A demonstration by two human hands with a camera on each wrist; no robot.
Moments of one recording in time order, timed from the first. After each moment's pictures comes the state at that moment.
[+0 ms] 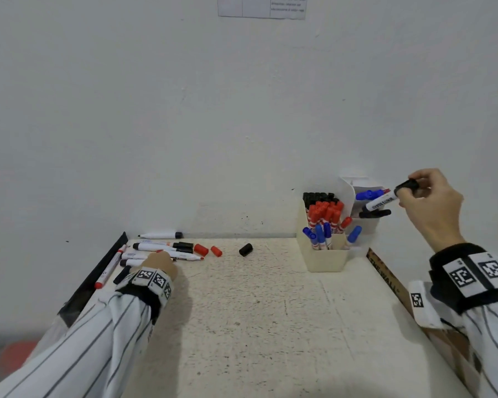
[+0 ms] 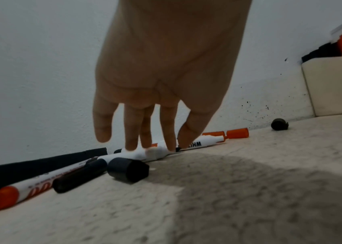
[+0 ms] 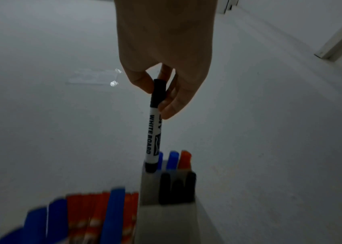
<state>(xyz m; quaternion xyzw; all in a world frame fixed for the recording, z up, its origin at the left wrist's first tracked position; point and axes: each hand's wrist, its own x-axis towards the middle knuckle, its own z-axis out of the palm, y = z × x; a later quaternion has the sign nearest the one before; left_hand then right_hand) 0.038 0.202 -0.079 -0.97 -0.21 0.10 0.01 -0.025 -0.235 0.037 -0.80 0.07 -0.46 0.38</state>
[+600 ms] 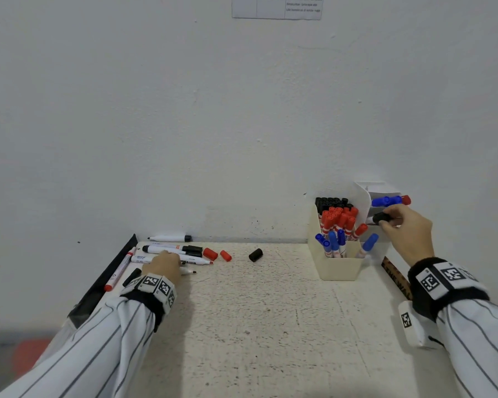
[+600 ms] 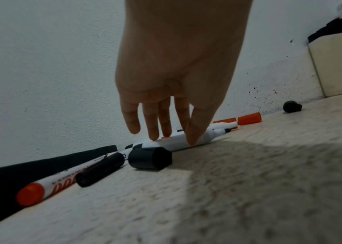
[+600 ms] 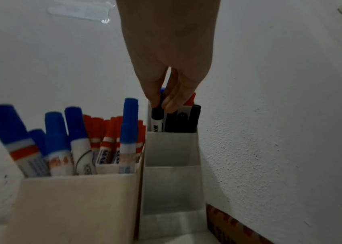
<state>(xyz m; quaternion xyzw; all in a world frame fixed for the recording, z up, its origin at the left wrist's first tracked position) 0.048 0.224 -0.086 -0.99 -0.09 0.06 -0.03 0.021 -0.227 -0.024 -0.87 0.06 -0.37 0.31</state>
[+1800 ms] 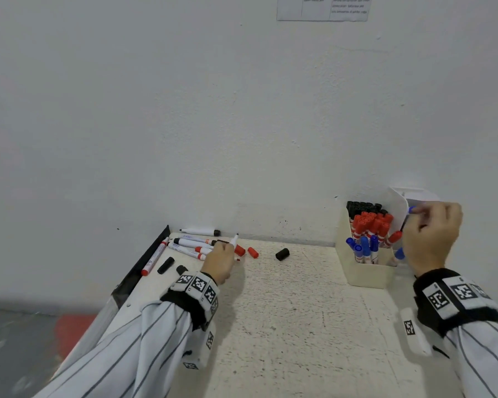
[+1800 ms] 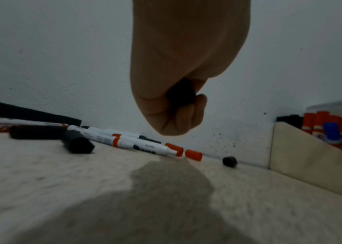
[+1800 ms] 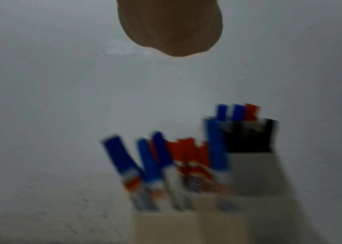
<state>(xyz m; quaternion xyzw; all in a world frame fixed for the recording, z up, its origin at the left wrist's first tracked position) 0.015 0.179 -0.072 -0.83 -0.11 0.00 -0.55 0.018 -0.164 -0.016 -0.74 0.01 -0.60 0.29</state>
